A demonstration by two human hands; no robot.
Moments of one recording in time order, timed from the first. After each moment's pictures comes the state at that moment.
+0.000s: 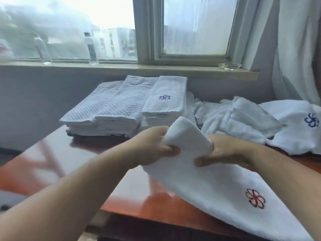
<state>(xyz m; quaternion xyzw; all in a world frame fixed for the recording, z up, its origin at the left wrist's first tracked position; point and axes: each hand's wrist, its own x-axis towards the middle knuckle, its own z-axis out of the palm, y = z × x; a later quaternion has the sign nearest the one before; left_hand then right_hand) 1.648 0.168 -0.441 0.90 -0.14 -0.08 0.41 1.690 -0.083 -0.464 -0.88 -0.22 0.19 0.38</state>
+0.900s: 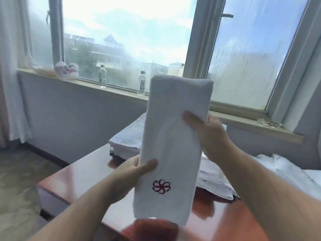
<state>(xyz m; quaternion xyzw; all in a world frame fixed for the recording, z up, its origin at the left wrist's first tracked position) 1.634 0.340 -0.471 0.64 -0.15 -0.05 0.76 1.716 0.132 -0.355 -0.64 -0.26 -0.03 0.72</state>
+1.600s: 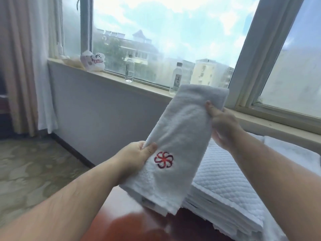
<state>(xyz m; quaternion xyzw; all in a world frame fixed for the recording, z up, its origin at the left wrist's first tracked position) 1.790 0.493 -0.461 0.78 0.09 0.09 0.61 1.952 0.300 -0.371 -0.60 -0.21 0.07 0.77</state>
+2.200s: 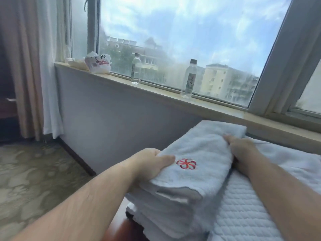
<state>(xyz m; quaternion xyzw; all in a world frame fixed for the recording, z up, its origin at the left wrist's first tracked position) 1.891 0.520 -0.468 0.81 0.14 0.01 0.57 2.103 0.315 -0.451 -0.72 -0.01 0.05 0.70</state>
